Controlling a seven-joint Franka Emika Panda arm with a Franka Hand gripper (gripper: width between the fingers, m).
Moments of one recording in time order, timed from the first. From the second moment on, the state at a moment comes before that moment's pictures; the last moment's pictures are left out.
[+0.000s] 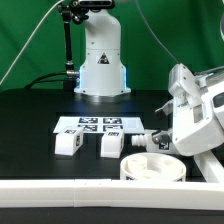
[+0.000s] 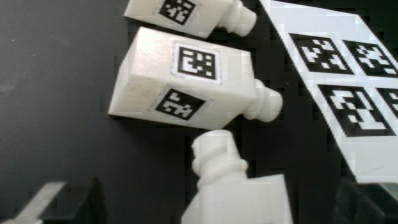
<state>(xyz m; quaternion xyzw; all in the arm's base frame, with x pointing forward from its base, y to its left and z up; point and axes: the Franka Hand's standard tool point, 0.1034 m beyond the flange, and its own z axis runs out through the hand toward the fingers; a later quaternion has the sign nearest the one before) 0.490 0.079 0.041 0.64 0.59 -0.45 0.19</state>
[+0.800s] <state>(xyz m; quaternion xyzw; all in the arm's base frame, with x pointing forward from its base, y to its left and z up) 0.494 0.089 0.035 0.64 0.61 -0.42 0.20</state>
